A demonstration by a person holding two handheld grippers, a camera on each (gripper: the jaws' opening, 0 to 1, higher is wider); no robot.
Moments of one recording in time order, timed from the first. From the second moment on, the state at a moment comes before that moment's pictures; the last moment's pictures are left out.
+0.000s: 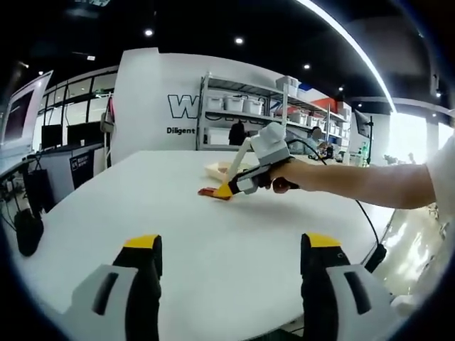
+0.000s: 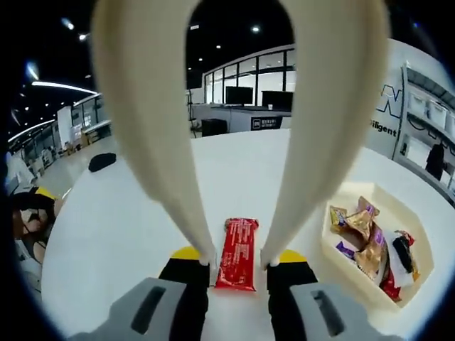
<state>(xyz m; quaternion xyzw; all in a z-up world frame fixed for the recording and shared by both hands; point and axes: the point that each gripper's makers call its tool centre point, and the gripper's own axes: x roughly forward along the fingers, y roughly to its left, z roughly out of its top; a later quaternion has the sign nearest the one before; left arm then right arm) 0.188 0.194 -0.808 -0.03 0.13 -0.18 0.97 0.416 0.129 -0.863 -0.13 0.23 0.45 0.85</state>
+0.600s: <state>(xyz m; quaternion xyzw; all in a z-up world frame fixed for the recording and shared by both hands) 0.188 0.187 -0.809 -0.03 0.12 -0.18 0.97 0.406 0.135 -0.849 0.01 0.26 0.44 0.86</state>
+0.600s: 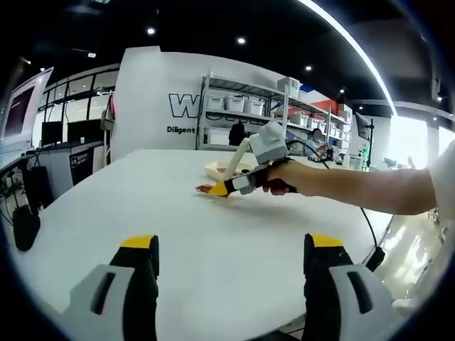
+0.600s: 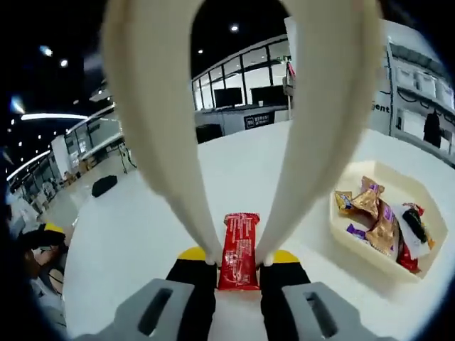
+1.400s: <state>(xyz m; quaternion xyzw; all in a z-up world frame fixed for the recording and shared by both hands) 0.202 0.152 -0.806 -0.03 0.13 -0.22 0.97 0.486 -0.011 -0.801 0.05 0.21 0.30 0.93</state>
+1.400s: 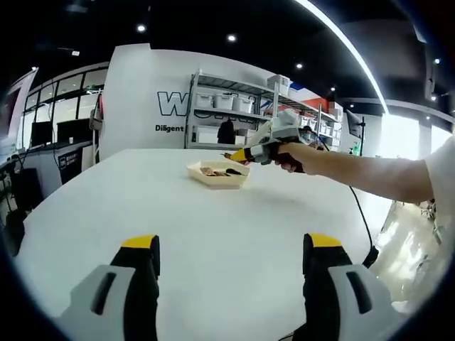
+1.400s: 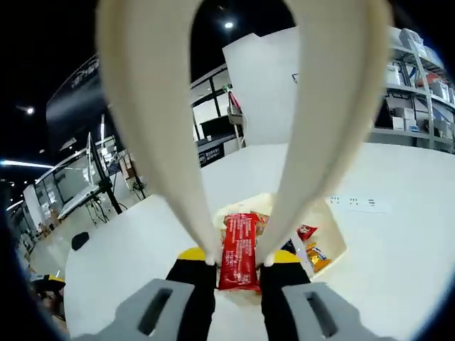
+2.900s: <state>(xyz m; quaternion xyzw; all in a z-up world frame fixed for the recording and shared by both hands) 0.205 0.180 -0.820 -0.03 0.15 -0.19 0.97 0.520 0.000 -0.832 -0.02 0.24 0.27 0.93</state>
